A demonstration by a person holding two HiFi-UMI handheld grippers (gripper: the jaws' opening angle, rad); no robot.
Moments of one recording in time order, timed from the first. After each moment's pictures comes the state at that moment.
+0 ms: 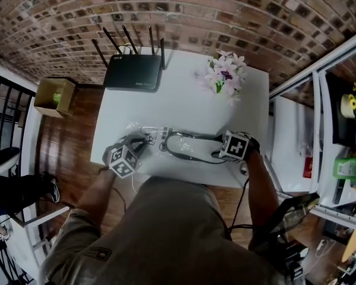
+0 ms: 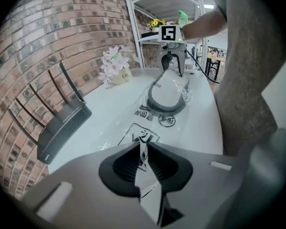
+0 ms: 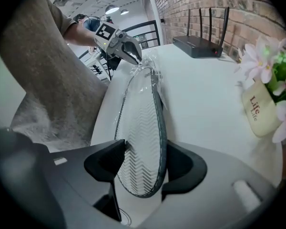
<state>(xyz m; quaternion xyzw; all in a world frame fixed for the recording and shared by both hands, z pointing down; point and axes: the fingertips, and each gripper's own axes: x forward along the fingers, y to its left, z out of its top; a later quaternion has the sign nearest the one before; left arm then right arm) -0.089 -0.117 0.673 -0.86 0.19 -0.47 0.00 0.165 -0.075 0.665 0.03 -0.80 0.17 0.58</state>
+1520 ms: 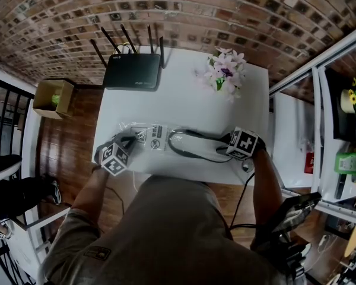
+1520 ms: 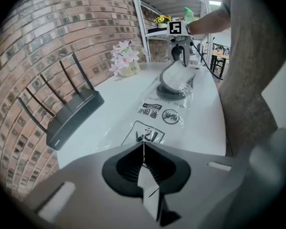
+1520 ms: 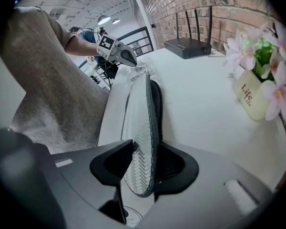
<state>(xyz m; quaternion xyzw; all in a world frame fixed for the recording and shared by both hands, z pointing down) -0.138 -0.130 0.679 -0.84 0.22 -0.49 -0.01 0.176 -0.071 0.652 0.05 -0.80 0.22 0.55</state>
